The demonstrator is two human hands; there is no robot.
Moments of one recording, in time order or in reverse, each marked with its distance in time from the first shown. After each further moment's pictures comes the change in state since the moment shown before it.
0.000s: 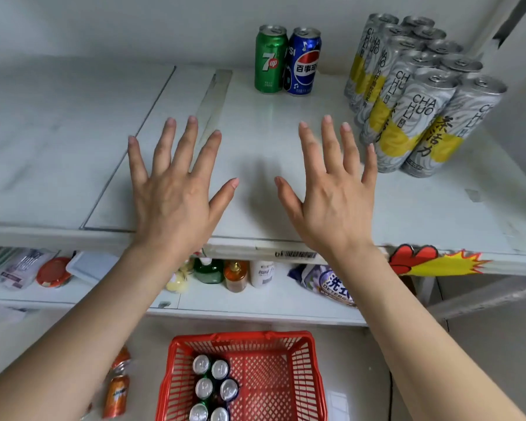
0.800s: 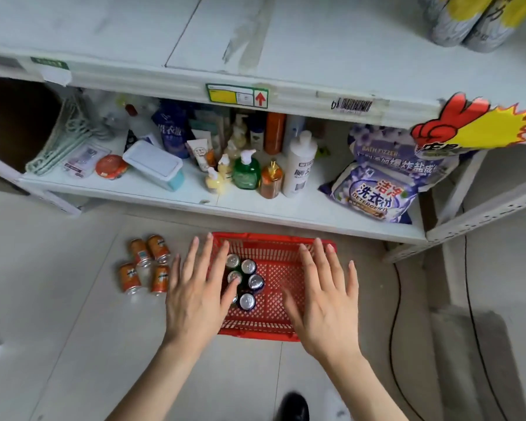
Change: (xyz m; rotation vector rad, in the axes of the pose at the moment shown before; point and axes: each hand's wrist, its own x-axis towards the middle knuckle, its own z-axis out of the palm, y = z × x) left_hand -0.367 -0.004 0.037 -0.091 -0.334 -0.126; right_hand -0.349 -0.066 0.024 0.132 -0.387 -0.010
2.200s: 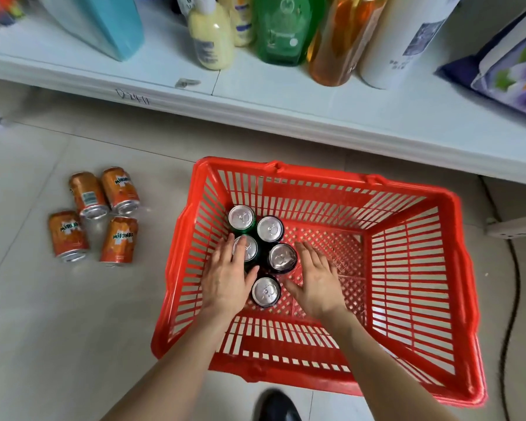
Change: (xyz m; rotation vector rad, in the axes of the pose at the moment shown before) left_hand 0.002 -0.057 0.467 -0.209 -0.374 -0.214; right_hand 0.041 0.072 0.491 0.240 -0.500 0.061
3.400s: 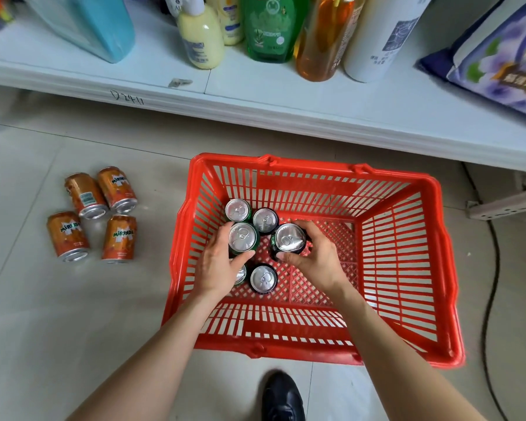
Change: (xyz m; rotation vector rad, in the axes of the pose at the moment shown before) left_hand -0.007 -0.003 -0.042 -0.512 0.074 -0.020; right_hand -0.006 -0.020 -0.051 0.631 0.091 -0.002
